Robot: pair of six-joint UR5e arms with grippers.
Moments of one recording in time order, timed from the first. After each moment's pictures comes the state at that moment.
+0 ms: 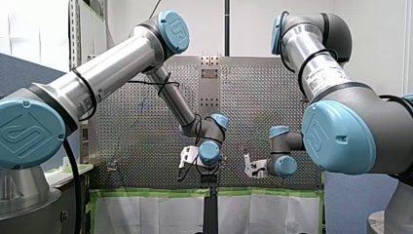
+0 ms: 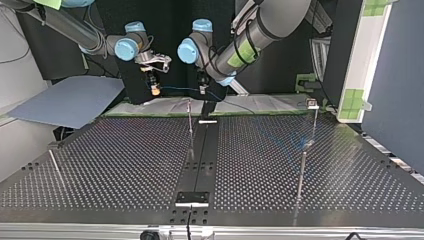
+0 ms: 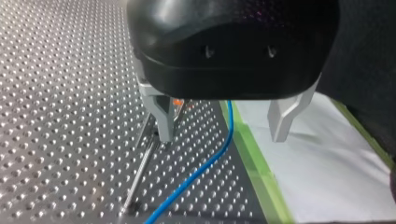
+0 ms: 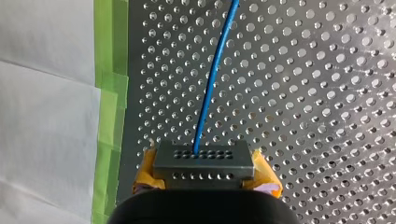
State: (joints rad) left arm -0.73 -2.45 -1.52 -2.77 -2.18 -1.64; right arm 1.90 -0.73 1.86 -0.83 1.38 1.43
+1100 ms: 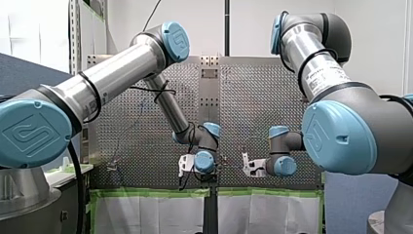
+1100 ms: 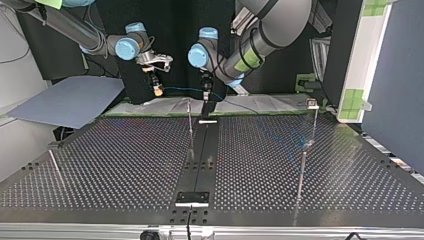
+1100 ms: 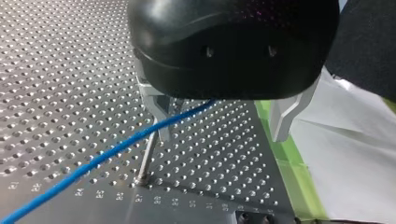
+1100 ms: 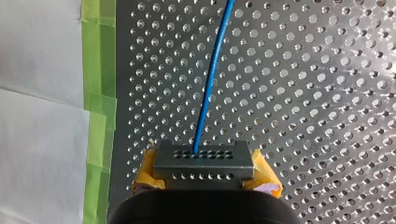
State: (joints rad) left arm -0.67 -2.50 -1.54 -2.58 -2.11 -1.70; right arm 1.91 -0.73 1.86 -0.86 1.34 1.46
